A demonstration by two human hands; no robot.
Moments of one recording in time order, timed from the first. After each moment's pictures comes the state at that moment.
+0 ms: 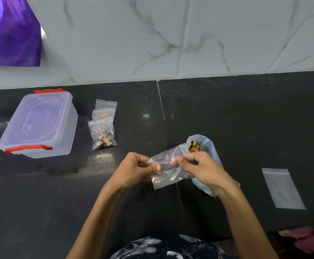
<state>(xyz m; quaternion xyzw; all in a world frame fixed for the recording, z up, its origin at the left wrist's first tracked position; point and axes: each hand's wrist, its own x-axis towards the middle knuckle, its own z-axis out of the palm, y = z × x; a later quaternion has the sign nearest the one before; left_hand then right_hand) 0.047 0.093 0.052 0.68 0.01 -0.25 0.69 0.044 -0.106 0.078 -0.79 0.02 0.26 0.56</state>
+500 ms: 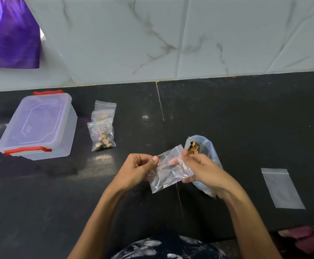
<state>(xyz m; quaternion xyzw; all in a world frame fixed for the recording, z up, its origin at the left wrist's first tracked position) 0.047 0.087 0.042 0.71 0.00 -0.19 0.68 0.040 -0.109 0.084 -0.77 0.04 0.28 0.57</state>
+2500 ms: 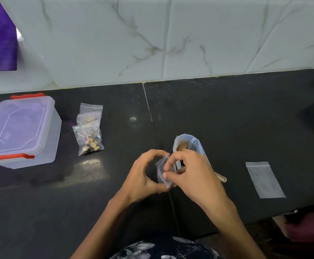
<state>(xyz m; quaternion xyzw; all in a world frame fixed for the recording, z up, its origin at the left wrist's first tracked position) 0.041 0.063 0.037 0.79 -0.22 -0.02 0.56 0.010 -0.078 0.132 -0.93 0.04 0.14 0.35</state>
